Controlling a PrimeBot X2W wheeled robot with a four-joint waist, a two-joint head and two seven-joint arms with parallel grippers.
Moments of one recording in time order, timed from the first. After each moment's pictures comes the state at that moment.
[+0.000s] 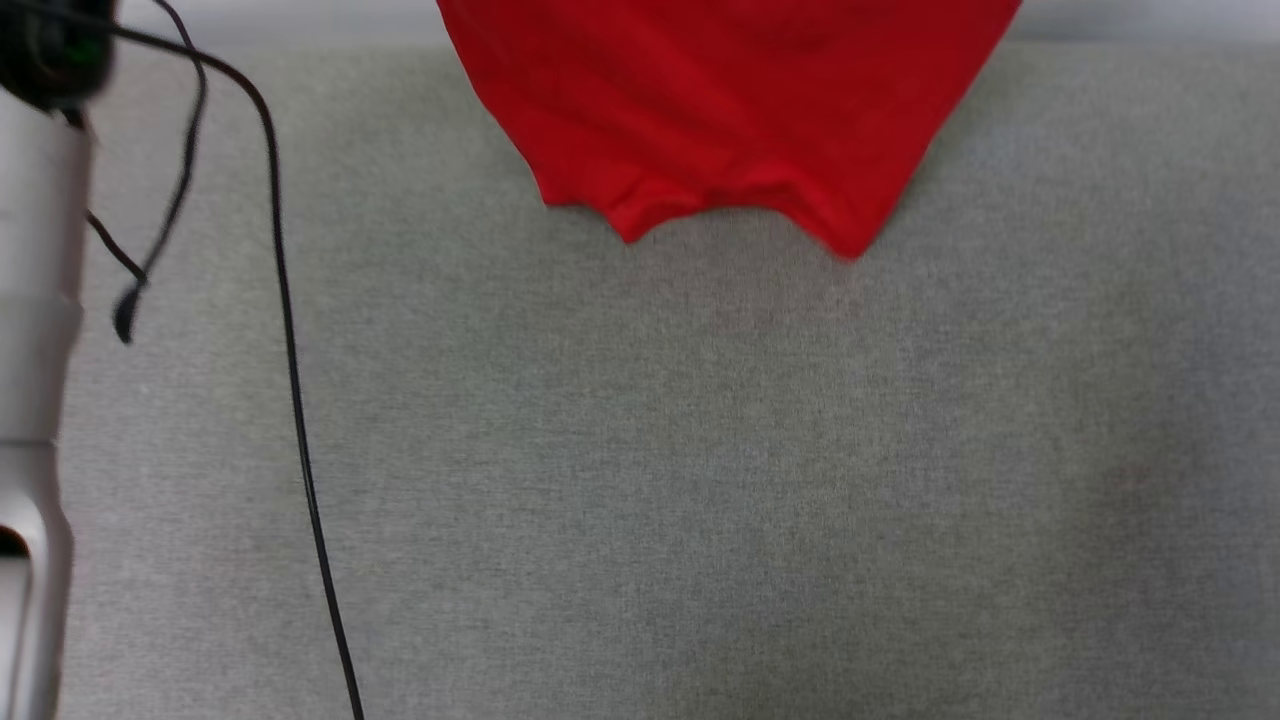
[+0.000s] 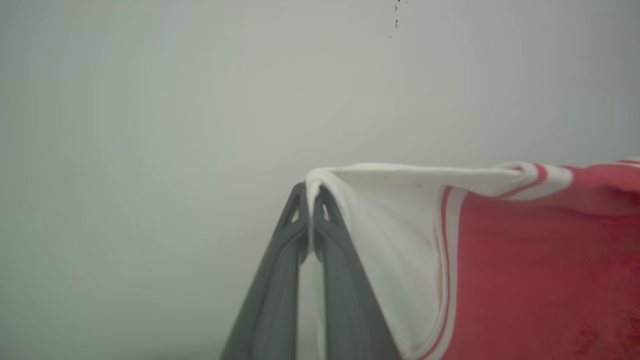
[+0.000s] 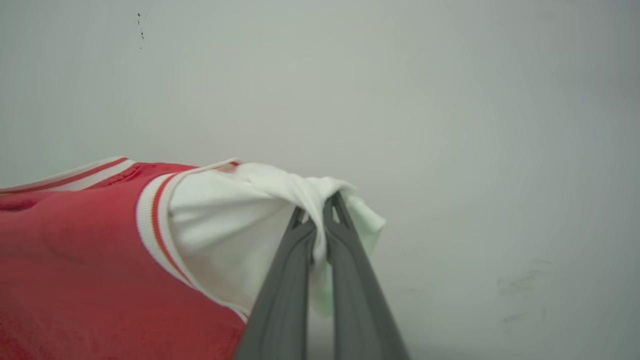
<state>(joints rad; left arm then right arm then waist) -1.28 0.43 -0.32 0.65 -0.61 -0.05 -0.01 -1.16 -0.20 -0.13 0.31 0.14 0.13 0.36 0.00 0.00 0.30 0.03</state>
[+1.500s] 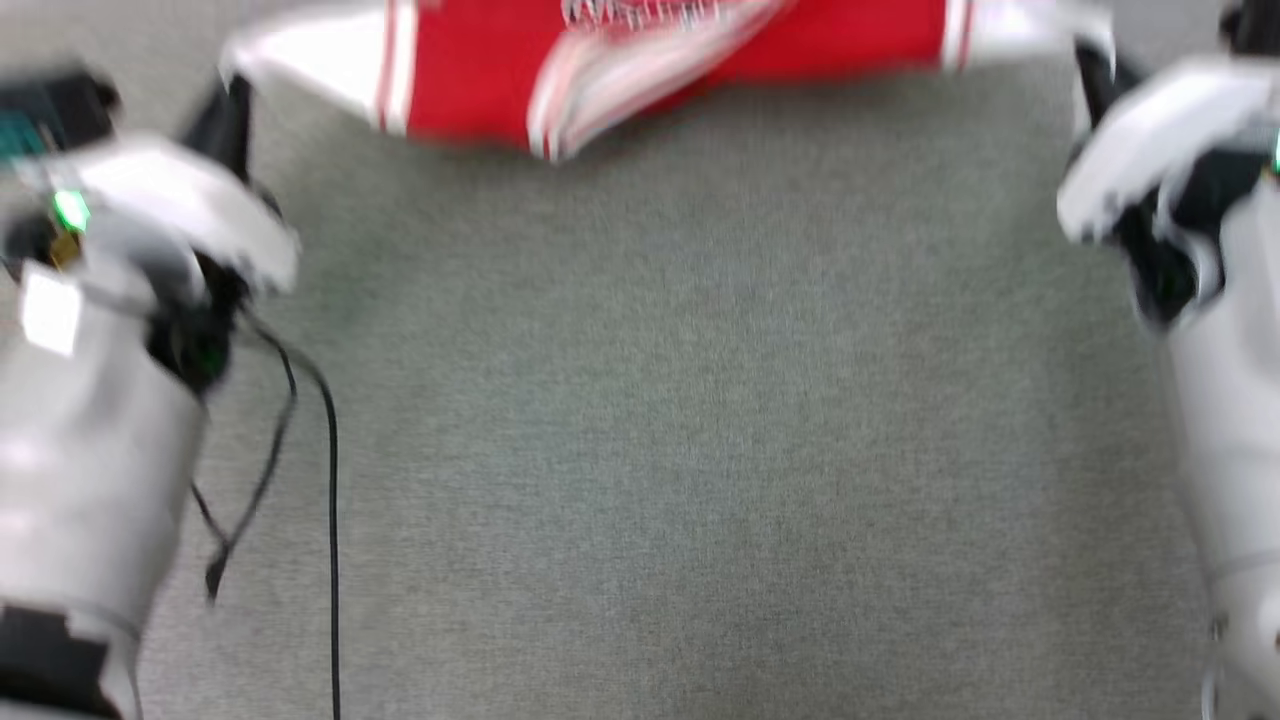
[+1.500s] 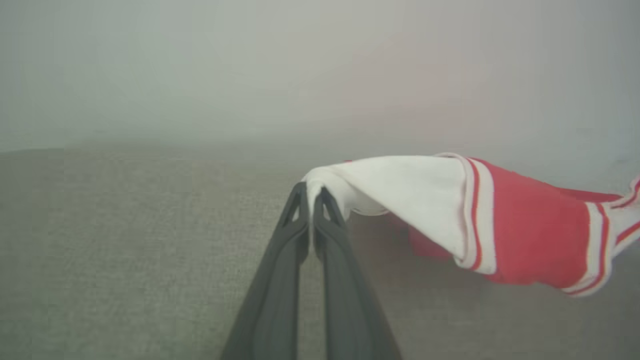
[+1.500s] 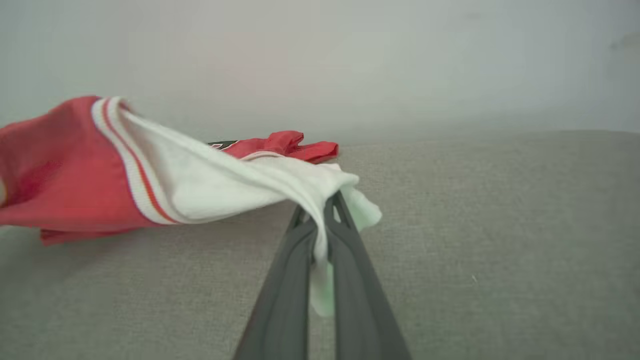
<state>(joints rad) -1.02 0.43 -0.48 0.91 -0.86 -0.13 -0.22 -1.03 -0.15 -0.06 0.87 0.24 0.13 0.08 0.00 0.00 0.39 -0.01</state>
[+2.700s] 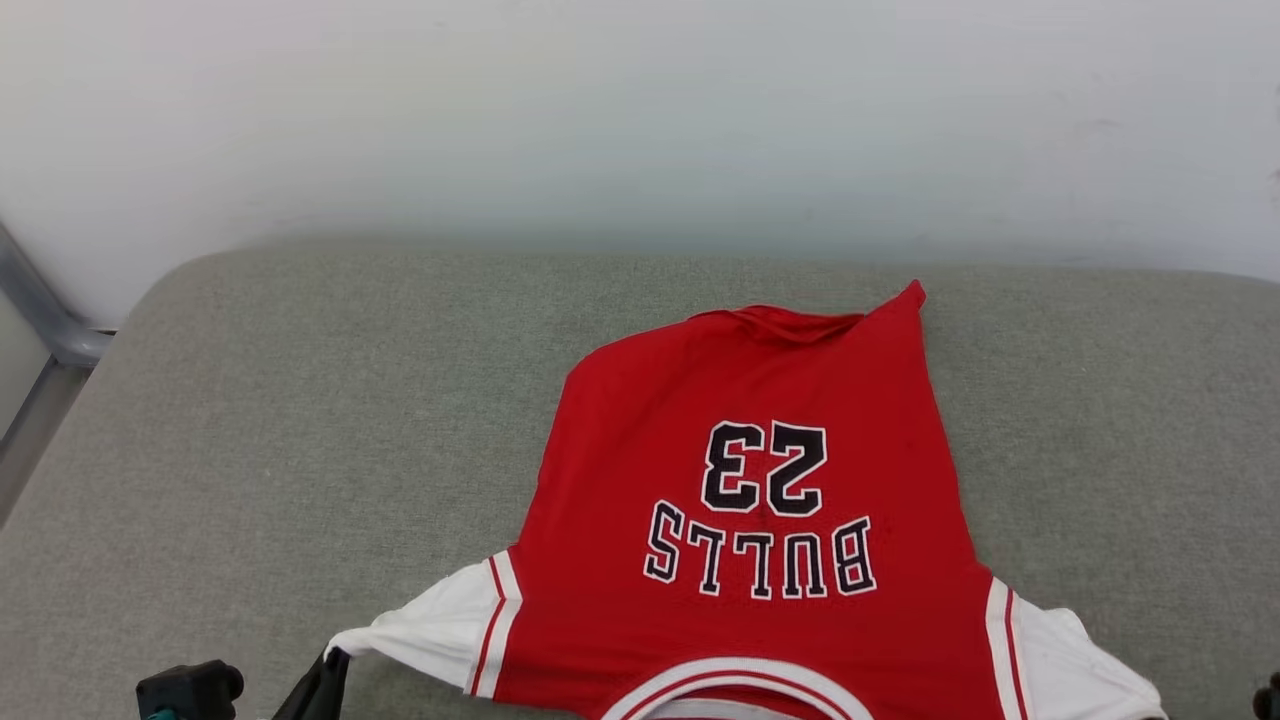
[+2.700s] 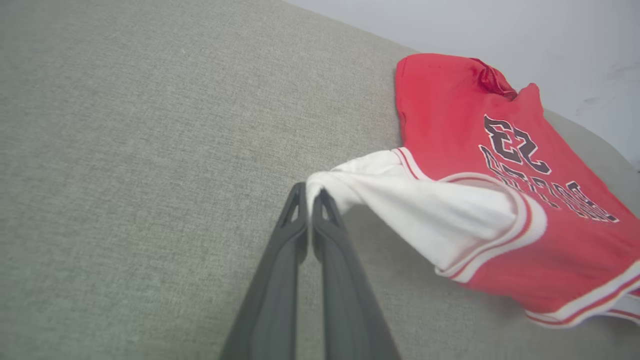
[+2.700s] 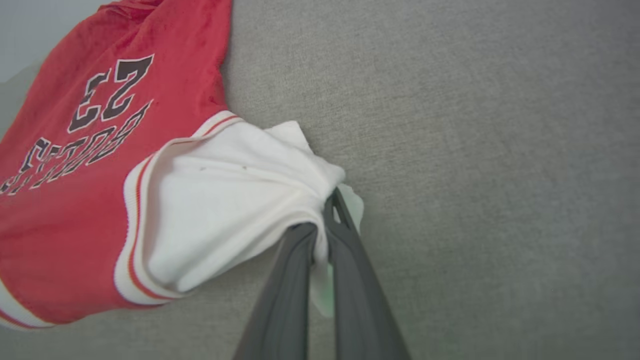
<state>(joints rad) 0.04 0.54 -0.46 0.23 -0.95 0.14 -0.22 0.18 -0.06 -0.30 0.08 0.35 0.13 0.34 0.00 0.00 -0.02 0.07</state>
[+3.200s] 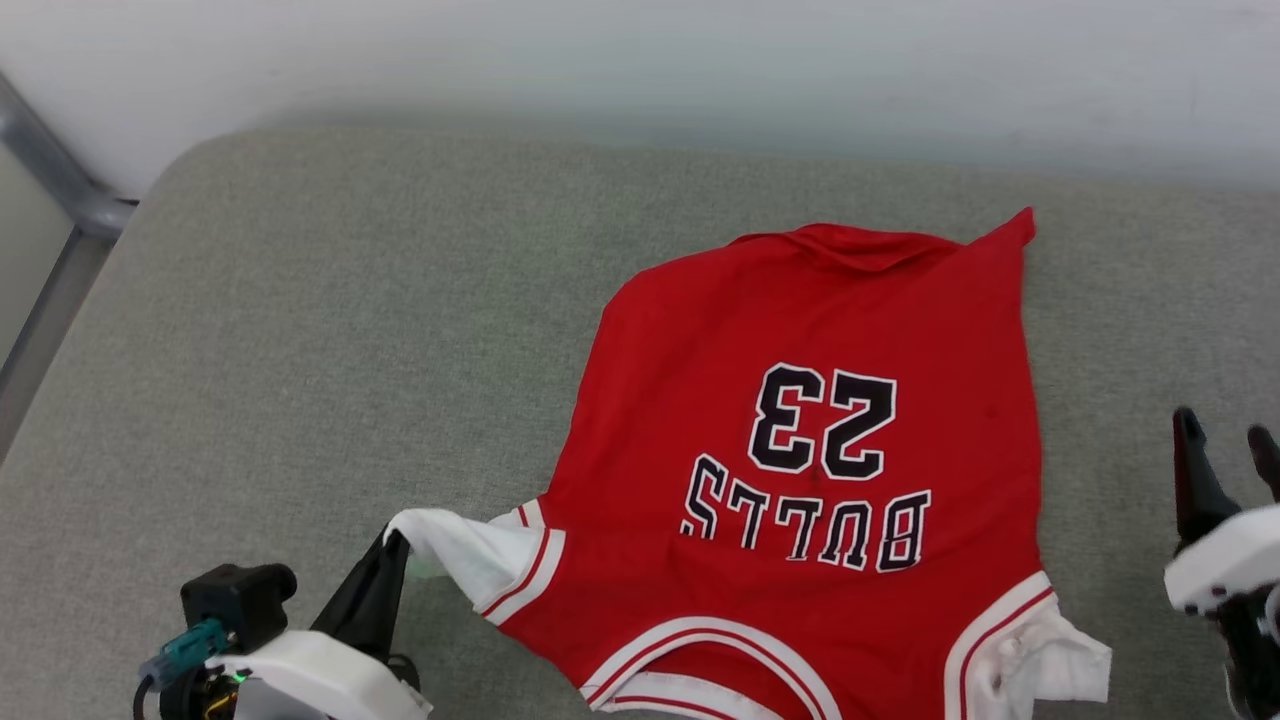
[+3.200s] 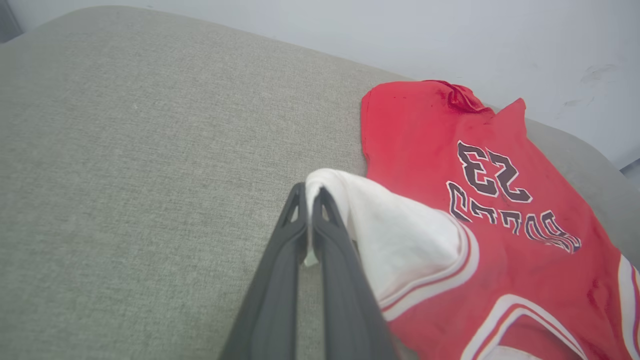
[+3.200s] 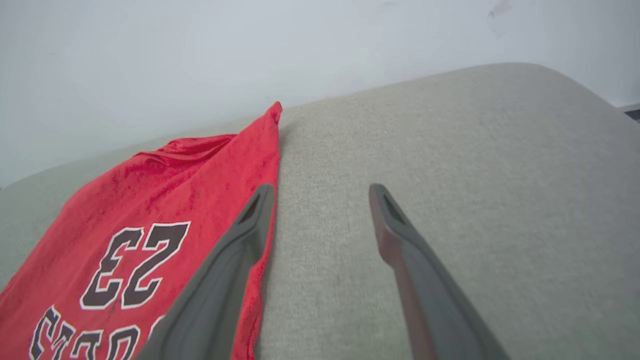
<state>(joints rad) -0.04 0.55 -0.50 0.00 -0.87 0.18 -0.20 -0.12 -0.05 -0.36 0.04 0.26 0.13 0.22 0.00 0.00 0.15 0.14</state>
